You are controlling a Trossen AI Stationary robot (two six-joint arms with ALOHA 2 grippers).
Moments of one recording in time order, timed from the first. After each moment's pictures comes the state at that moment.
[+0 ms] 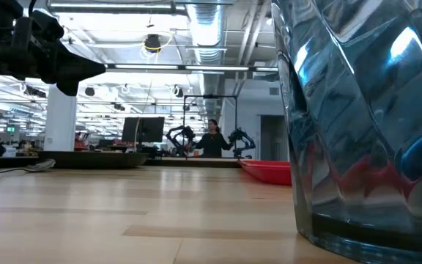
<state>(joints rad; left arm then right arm) 0.18 0.03 0.01 0.03 -0.01 -0.07 -0.13 0.02 0.00 0.04 0.08 -0.01</state>
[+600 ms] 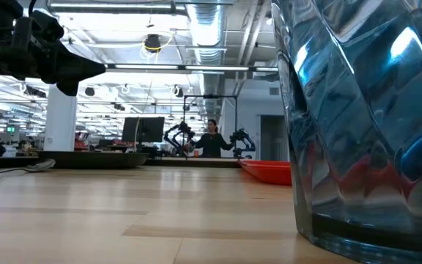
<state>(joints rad) 0.18 0.03 0.01 0.03 -0.01 -0.07 -0.13 0.02 0.00 0.04 0.08 -0.01</state>
